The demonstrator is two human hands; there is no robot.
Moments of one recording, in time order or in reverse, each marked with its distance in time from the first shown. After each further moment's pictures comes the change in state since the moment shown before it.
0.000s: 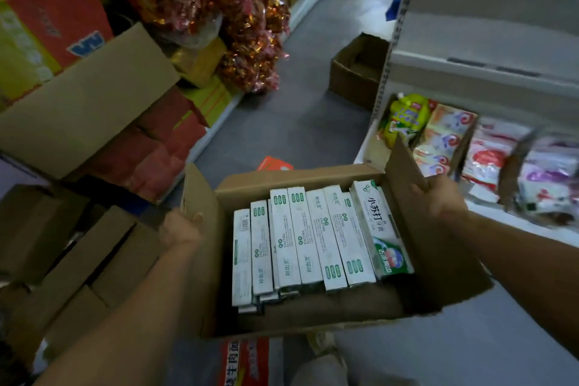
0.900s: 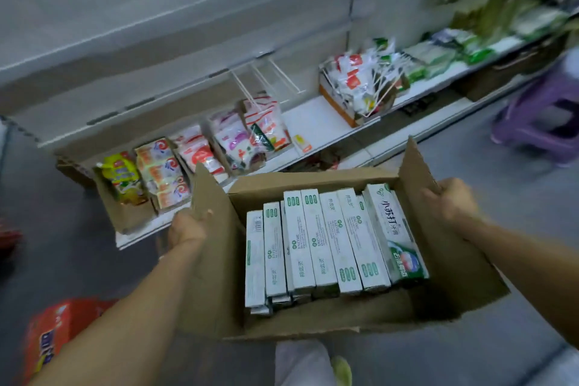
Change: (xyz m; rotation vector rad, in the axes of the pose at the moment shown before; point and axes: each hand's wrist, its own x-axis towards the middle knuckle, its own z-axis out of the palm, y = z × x) left_hand -0.458 0.222 0.249 0.207 -0.457 0.839; right_hand -0.328 0.497 -0.234 0.378 0.579 0.794
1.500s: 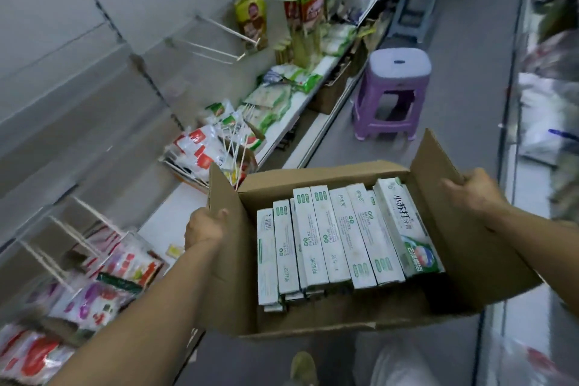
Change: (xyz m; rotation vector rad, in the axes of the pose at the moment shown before) left_hand -0.051 0.403 0.232 0.123 -0.341 0.529; right_hand 0.161 0.165 -0.234 0.134 0.355 0.446
